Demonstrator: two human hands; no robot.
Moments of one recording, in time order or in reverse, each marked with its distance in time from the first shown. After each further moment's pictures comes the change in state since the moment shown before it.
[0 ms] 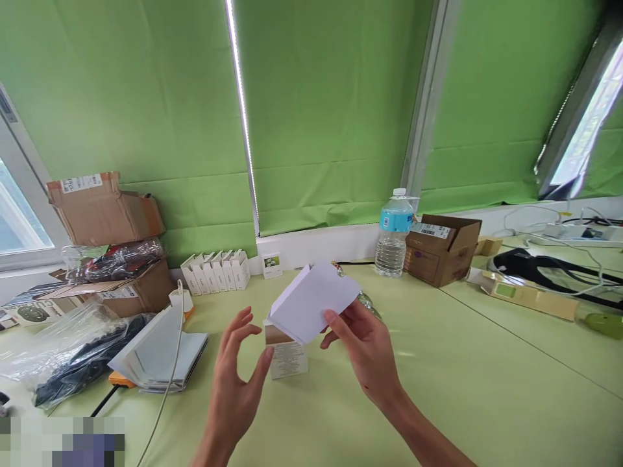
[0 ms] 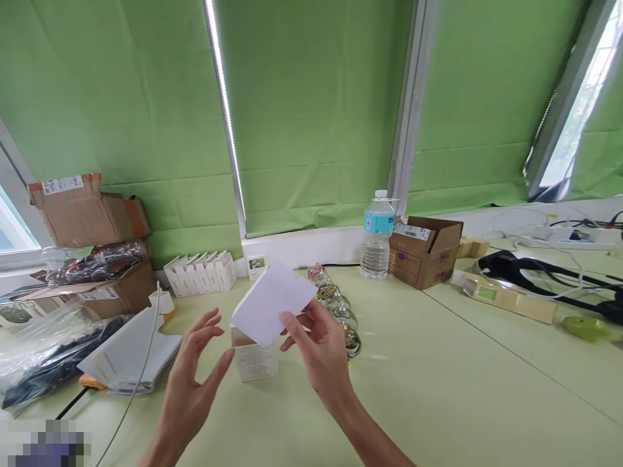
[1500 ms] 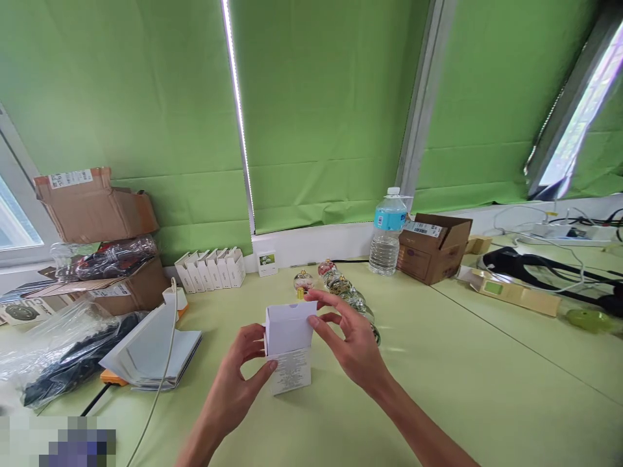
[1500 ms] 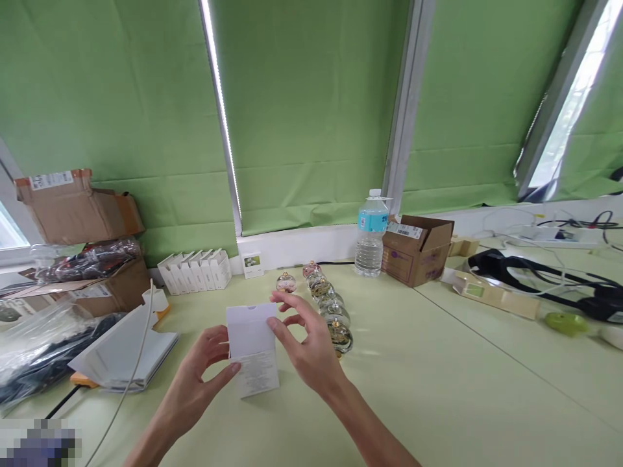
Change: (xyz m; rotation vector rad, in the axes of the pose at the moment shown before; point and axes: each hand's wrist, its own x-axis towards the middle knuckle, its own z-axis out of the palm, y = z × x) left_hand 0.003 -0.004 0.004 -0.298 -0.395 -0.220; right_hand 0.002 -0.002 -0.011 -0.399 -0.137 -0.153
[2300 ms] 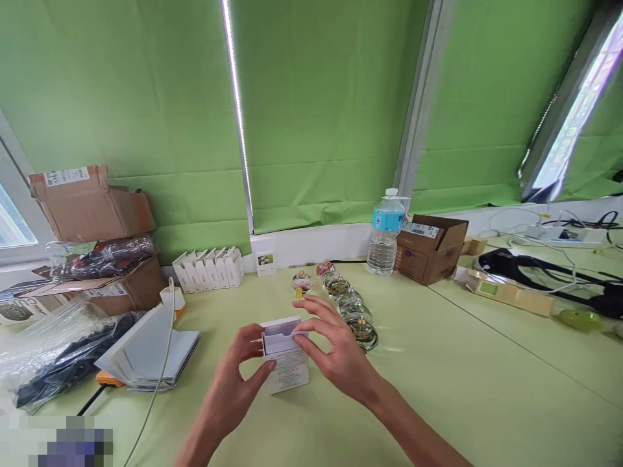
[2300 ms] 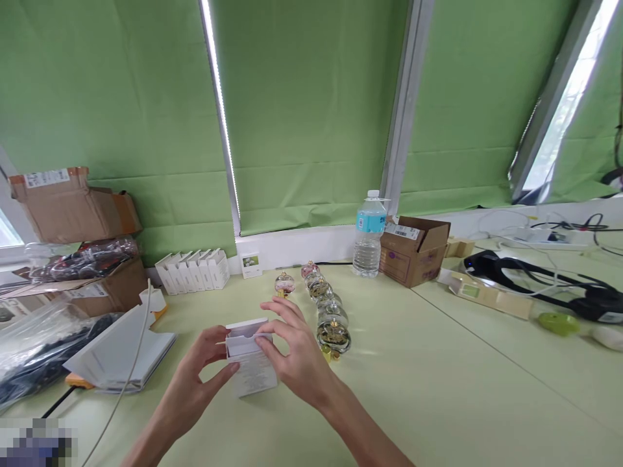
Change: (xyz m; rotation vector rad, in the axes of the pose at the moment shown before) left_hand -0.001 -0.001 0.001 0.052 0.073 0.027; right_hand -0.003 0.009 0.005 -0.385 -0.198 -0.214
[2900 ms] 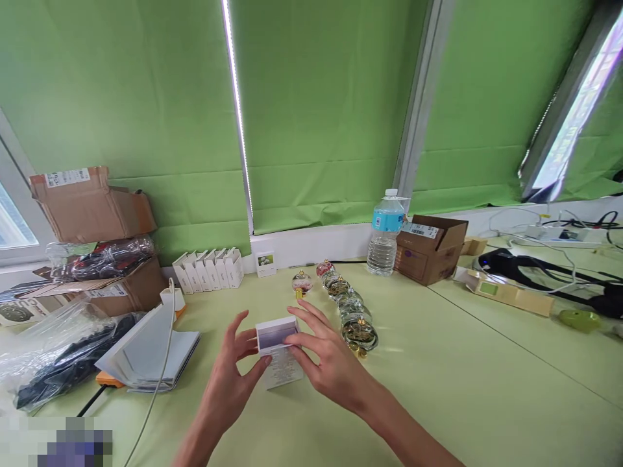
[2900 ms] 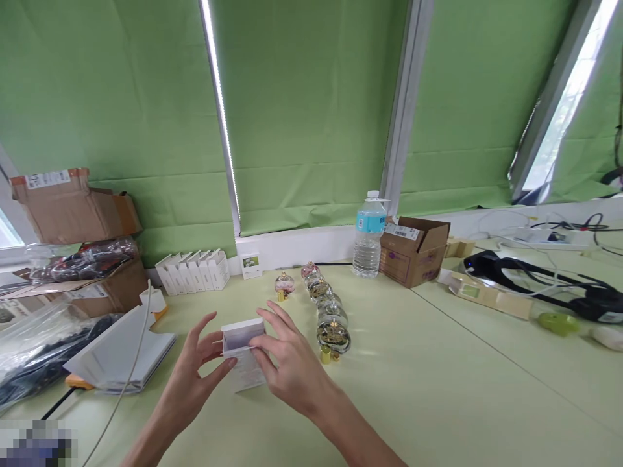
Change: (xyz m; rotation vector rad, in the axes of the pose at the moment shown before) left_hand 0.002 -0.011 -0.001 -0.032 0.058 -0.069; right_hand -0.007 0.002 0.011 -0.190 -0.132 -0.085
